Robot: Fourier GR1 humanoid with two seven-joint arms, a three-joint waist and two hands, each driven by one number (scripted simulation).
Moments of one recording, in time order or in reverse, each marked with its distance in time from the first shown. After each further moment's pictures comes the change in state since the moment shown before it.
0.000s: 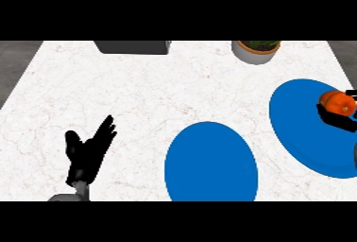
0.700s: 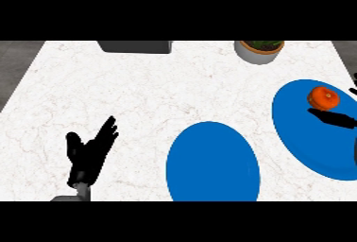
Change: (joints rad) left arm 0.011 -0.008 -0.009 -0.014 0.000 -0.008 0.002; right arm -0.211 -0.063 -0.109 0.460 -0.102 0.264 -0.306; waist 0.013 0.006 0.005
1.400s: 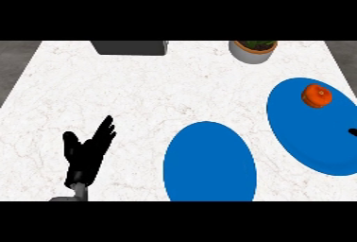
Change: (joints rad) left arm 0.008 -0.001 0.006 -0.036 -0.007 0.014 0.031; right arm 0.081 -0.152 -0.173 0.151 -0.205 0.423 -0.193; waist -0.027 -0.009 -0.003
